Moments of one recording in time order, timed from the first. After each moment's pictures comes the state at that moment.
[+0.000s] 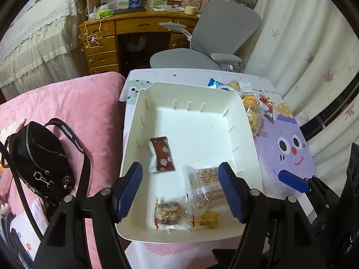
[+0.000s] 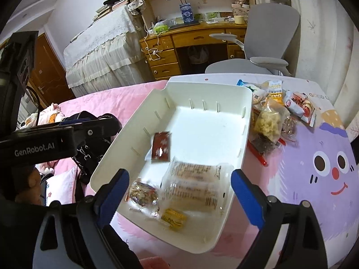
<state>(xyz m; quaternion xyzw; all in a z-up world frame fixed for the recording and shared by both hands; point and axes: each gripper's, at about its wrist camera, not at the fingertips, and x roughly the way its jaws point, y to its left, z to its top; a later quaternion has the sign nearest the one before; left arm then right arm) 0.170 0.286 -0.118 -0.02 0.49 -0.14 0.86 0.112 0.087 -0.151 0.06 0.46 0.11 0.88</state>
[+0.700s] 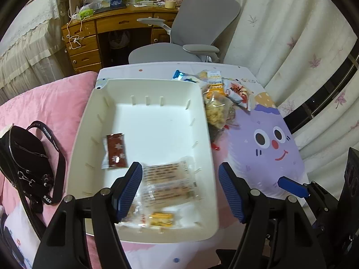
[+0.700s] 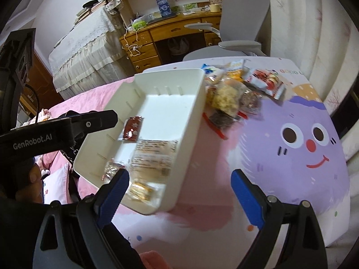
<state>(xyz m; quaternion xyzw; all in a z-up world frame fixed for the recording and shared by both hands) 0.154 0.185 -0.117 -0.01 0.50 -0.17 0.85 0.081 -0.001 -0.152 0.10 0.49 0.07 0.86</state>
